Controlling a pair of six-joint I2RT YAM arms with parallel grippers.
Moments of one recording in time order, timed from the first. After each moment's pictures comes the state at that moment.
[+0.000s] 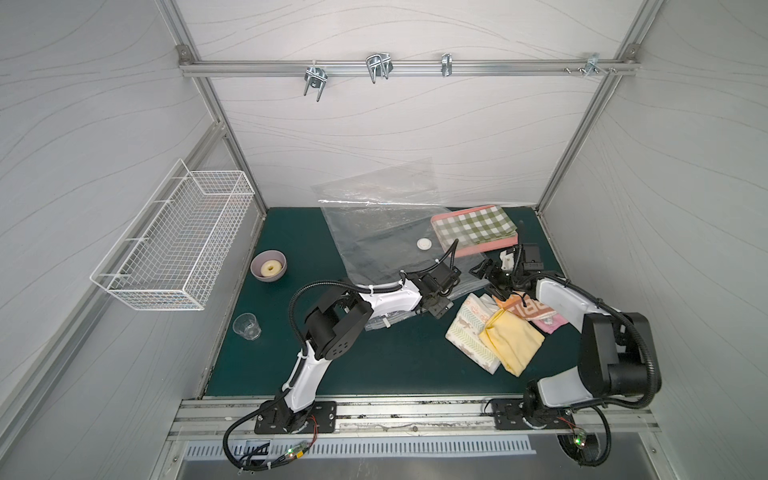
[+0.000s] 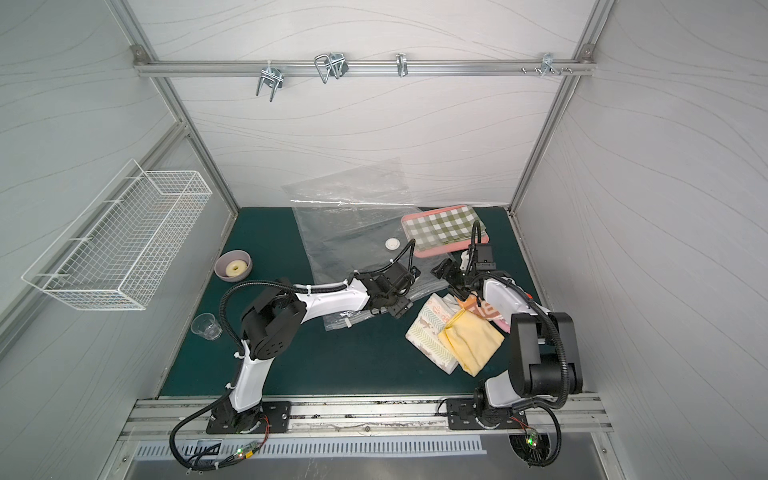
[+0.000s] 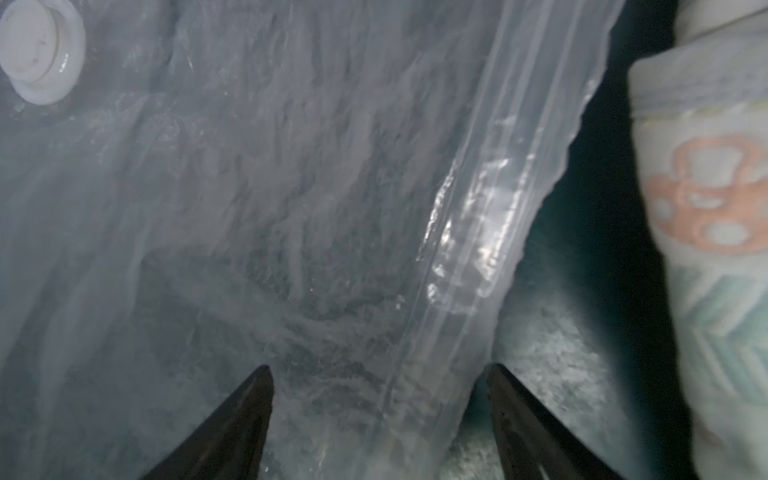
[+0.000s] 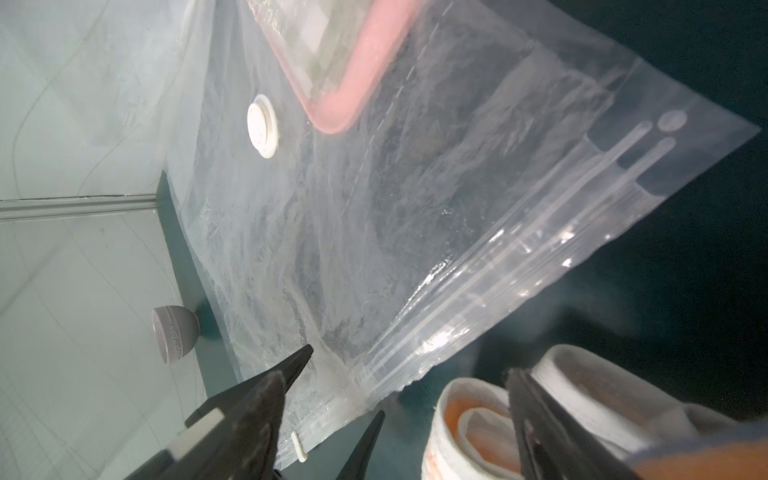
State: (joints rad) left arm -0.92 2.11 1.47 -0.41 -0.22 0.01; right arm 0.09 1.47 0.84 -0.29 -0.48 0.71
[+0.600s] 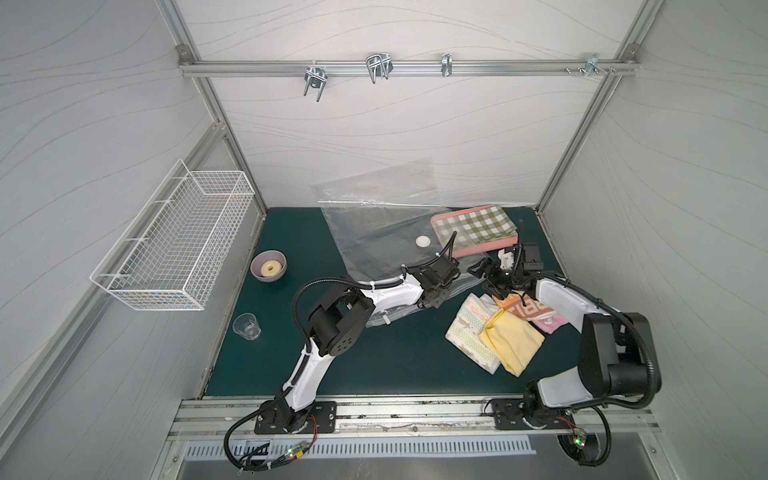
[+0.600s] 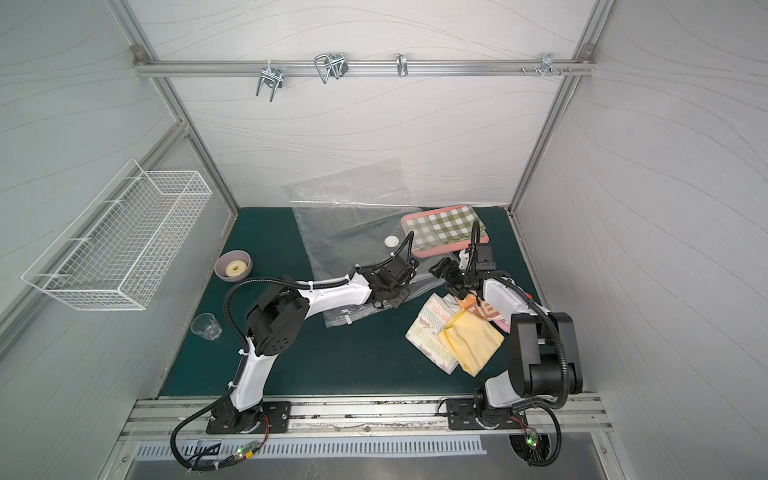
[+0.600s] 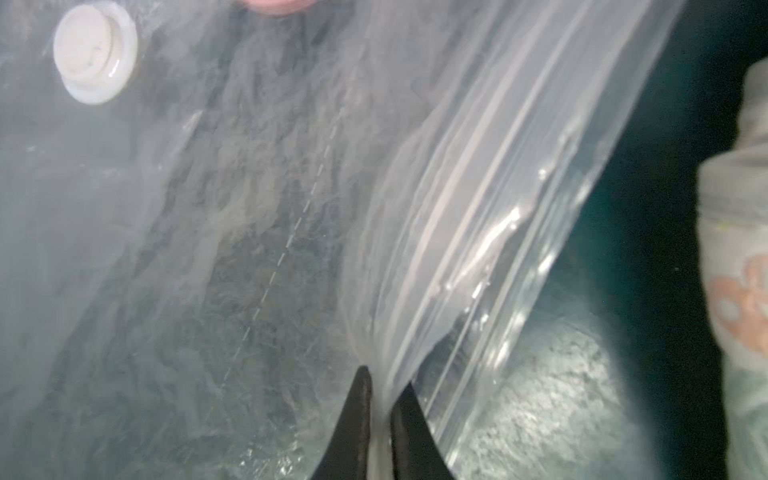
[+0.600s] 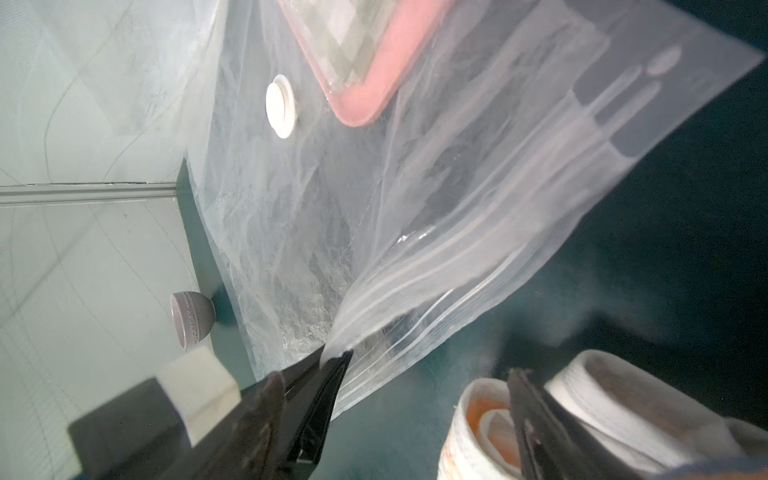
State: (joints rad) left arm -0.86 2.14 1.55 -0.43 -0.21 -0.08; right arm 0.09 1.47 0.84 -0.27 -0.52 0.70
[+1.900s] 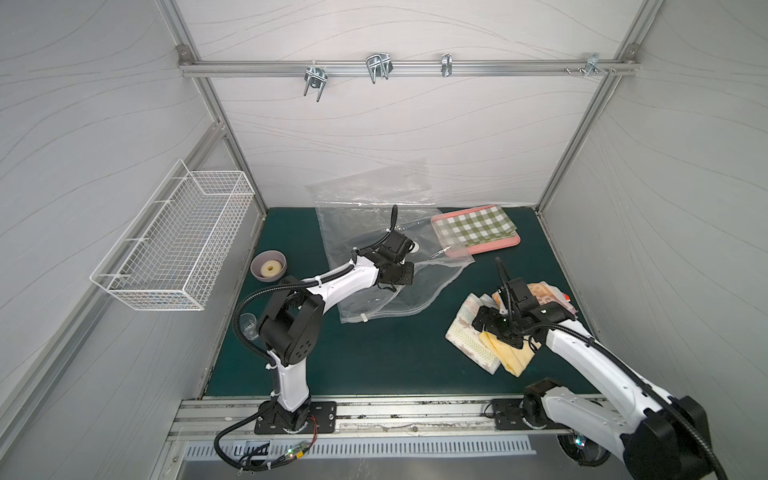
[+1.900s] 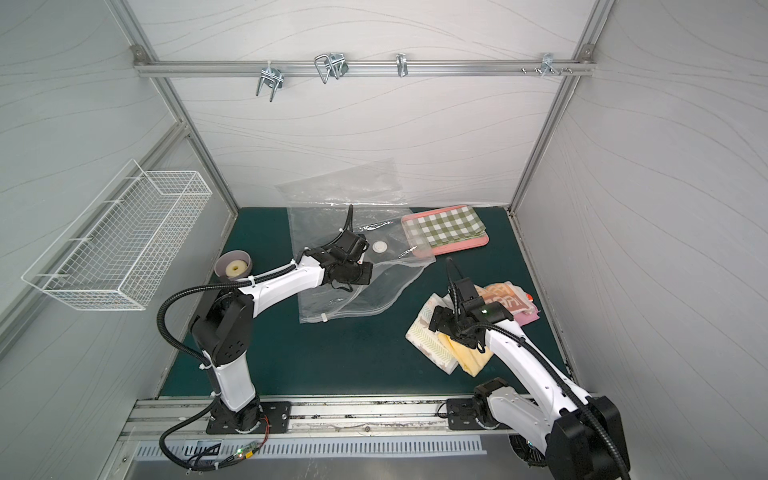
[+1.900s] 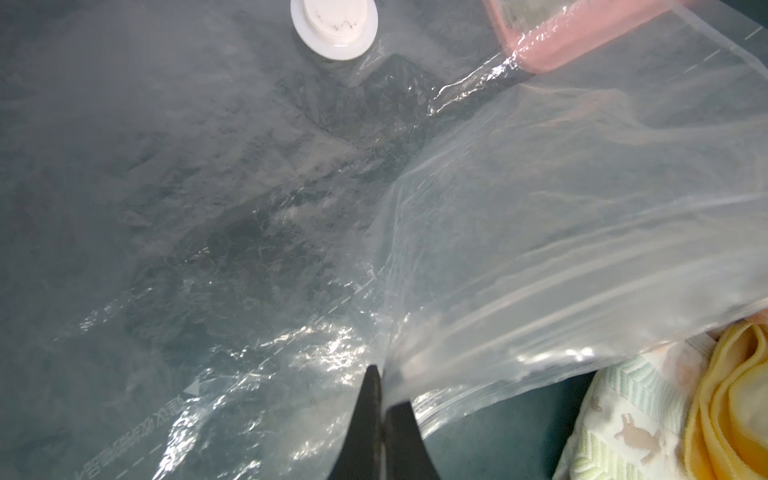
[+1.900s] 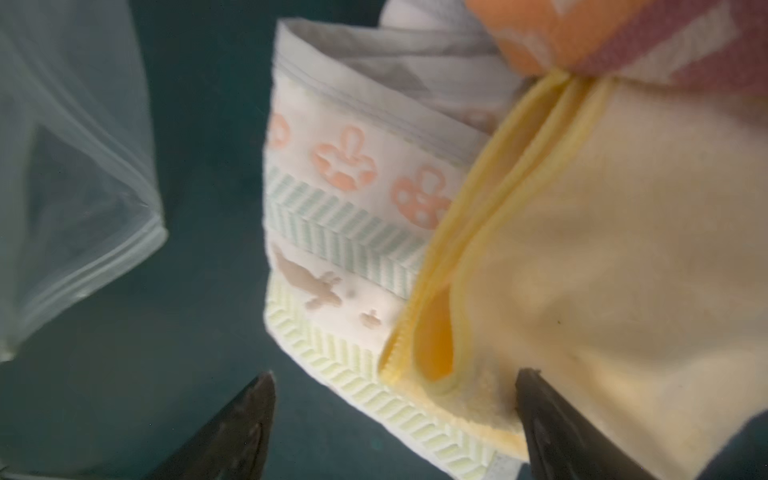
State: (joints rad) left arm -0.64 1.85 1.37 -0.53 0.02 -0.48; right arm 0.45 1.02 0.65 -0.87 -0.09 0.72
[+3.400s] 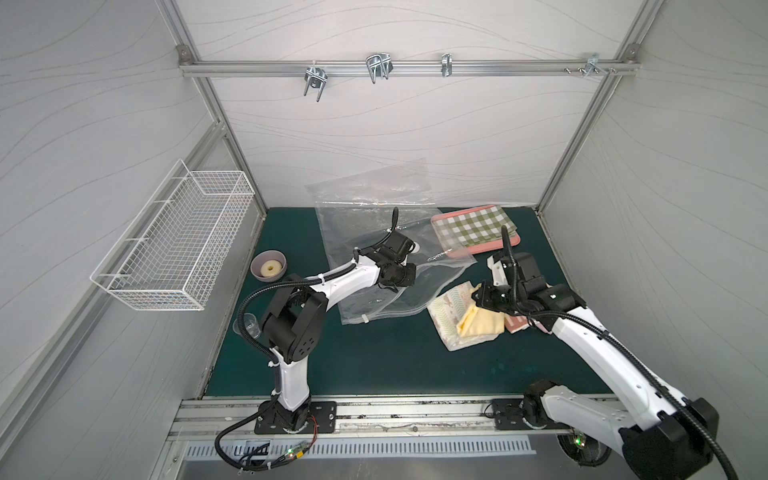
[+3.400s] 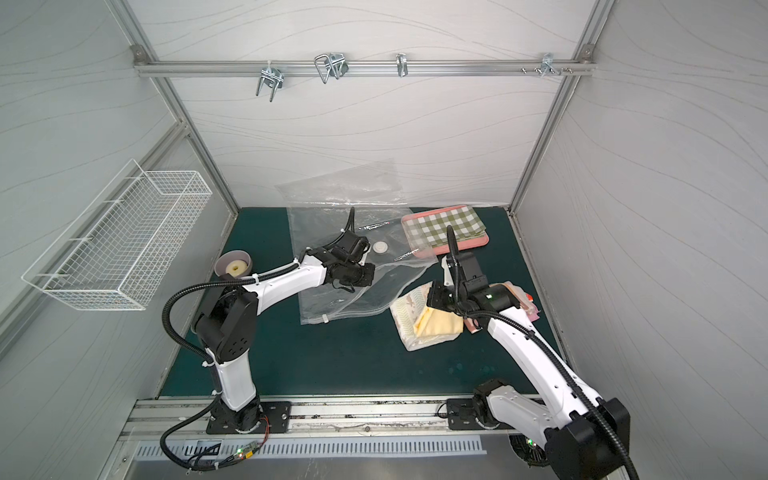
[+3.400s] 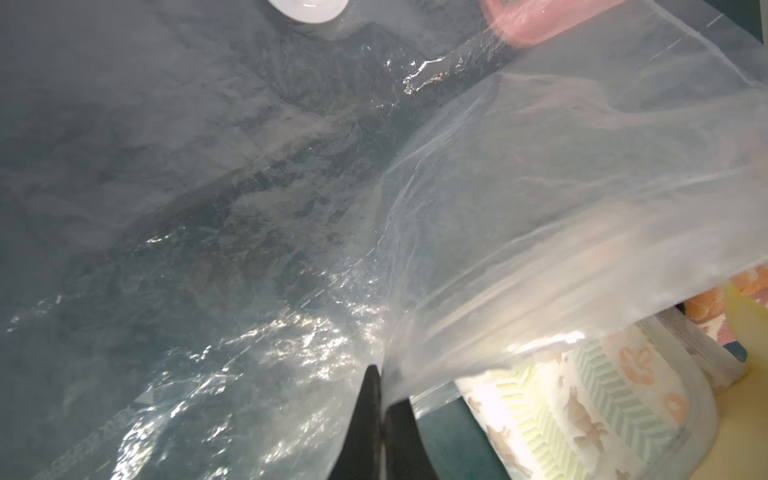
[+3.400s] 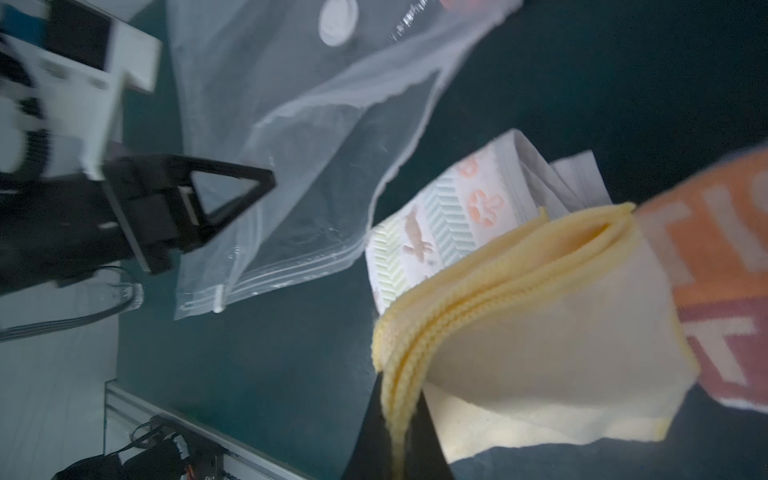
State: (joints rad) left arm -0.64 1.87 1.38 -0.53 0.12 -0.50; right arm 0.45 1.04 0.96 -0.75 -0.23 0.54
